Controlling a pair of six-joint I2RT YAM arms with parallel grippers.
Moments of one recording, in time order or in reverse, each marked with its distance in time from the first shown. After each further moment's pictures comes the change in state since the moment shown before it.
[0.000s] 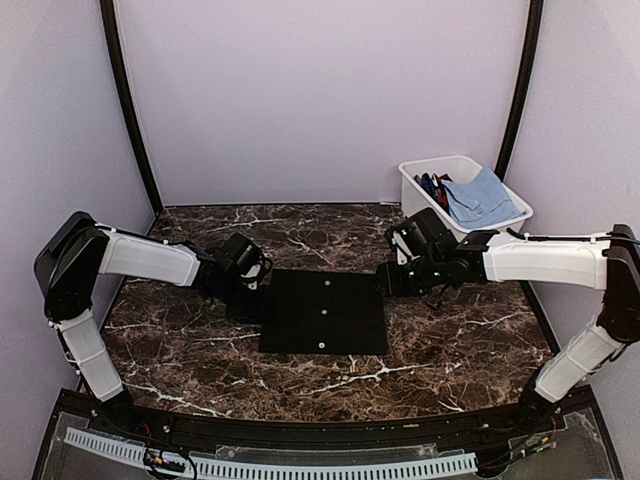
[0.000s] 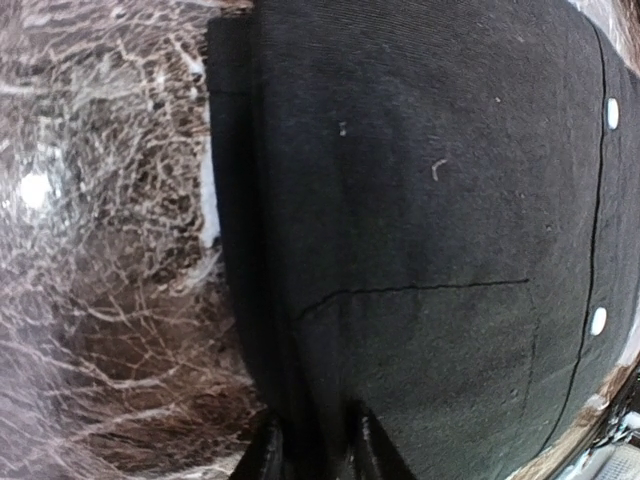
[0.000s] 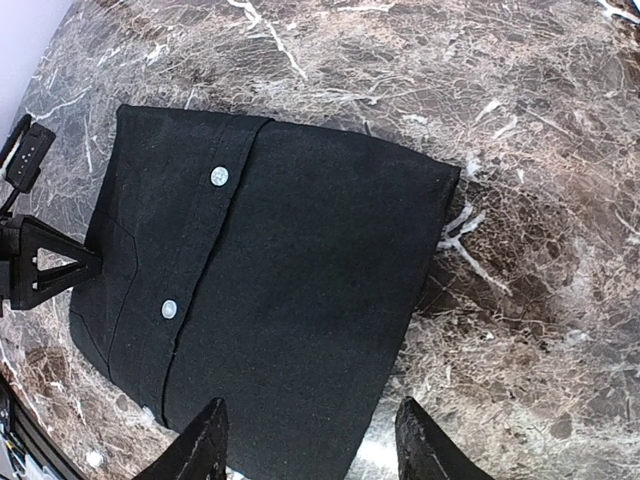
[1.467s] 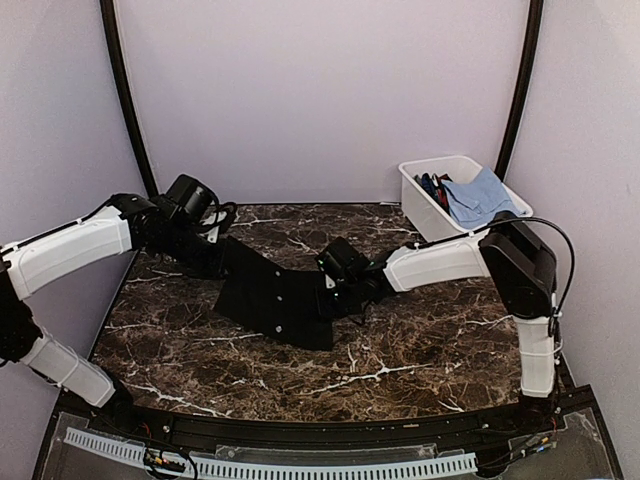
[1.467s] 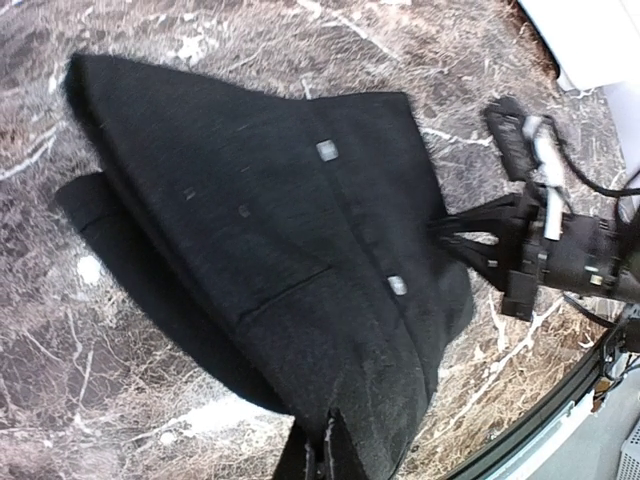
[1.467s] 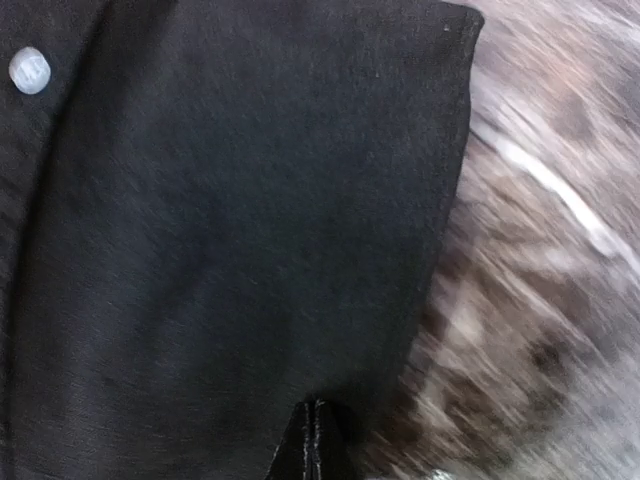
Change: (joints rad) left arm 0.085 -0.376 0.181 -0.450 -0.056 0.259; right arm 0.163 0.555 0.354 0.096 -0.036 0.126
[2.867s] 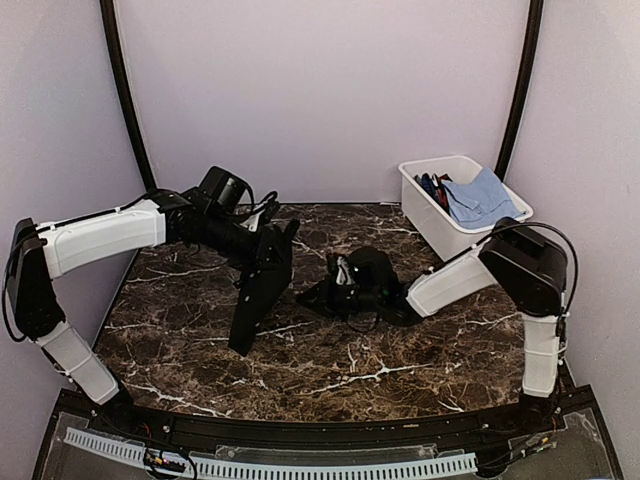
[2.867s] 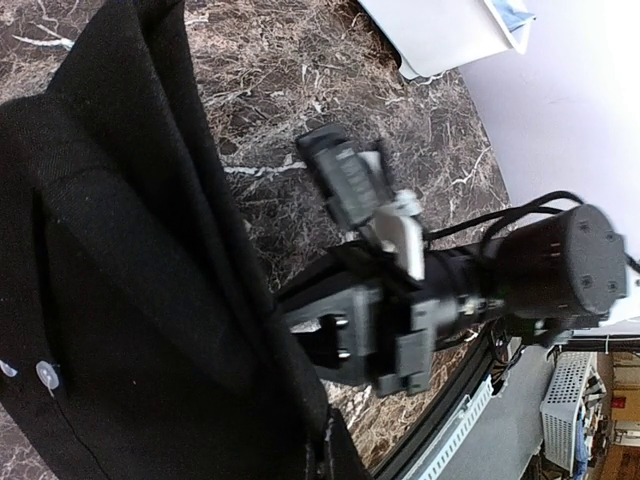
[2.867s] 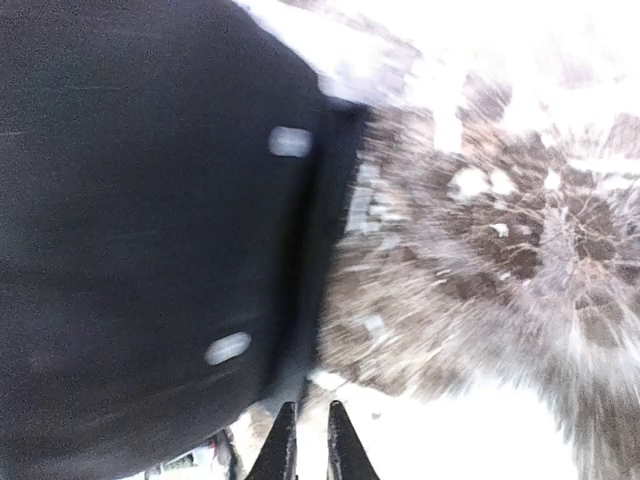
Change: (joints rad) left arm -0.076 0.187 0.120 0.237 0.293 -0.057; right arm -0.040 -0.012 -0.320 0.876 -0.323 0.452
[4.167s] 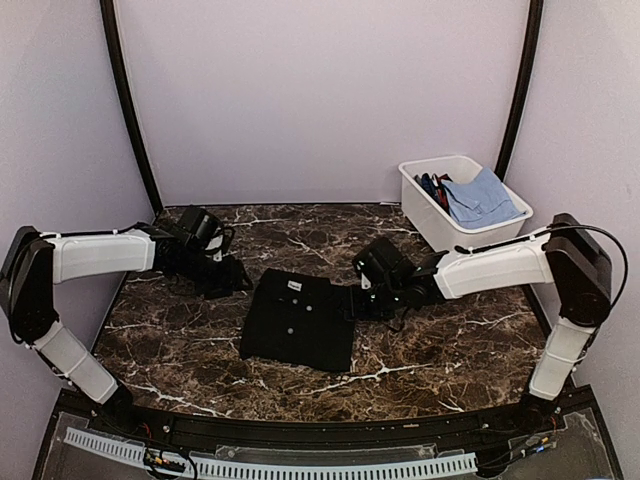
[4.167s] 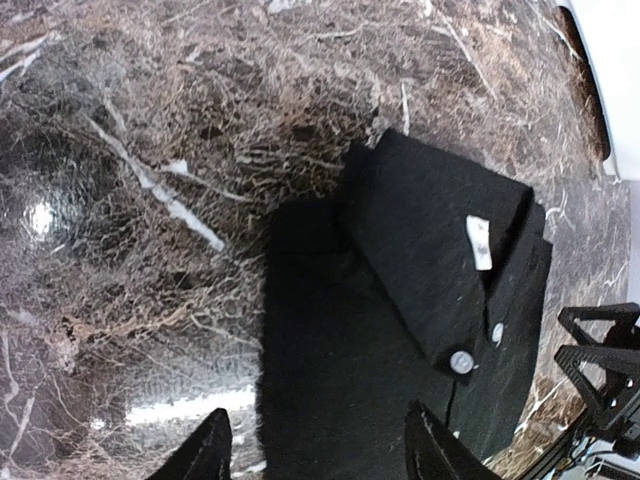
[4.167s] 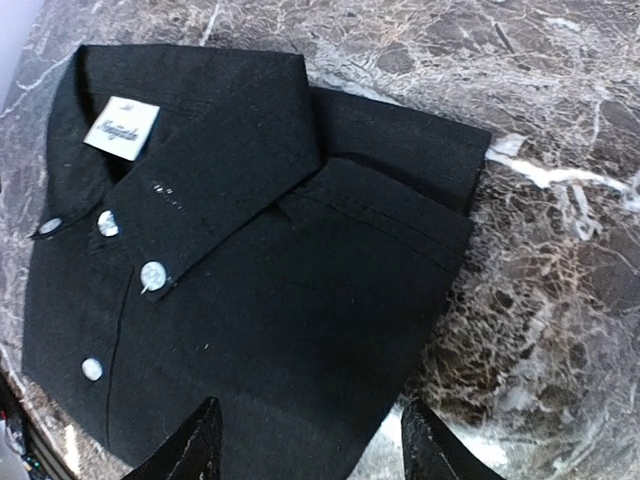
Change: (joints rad) left arm 0.159 -0.053 -0.320 0.115 -0.228 -0.137; right arm 0.010 -0.300 0.000 -0.793 0.341 -0.388
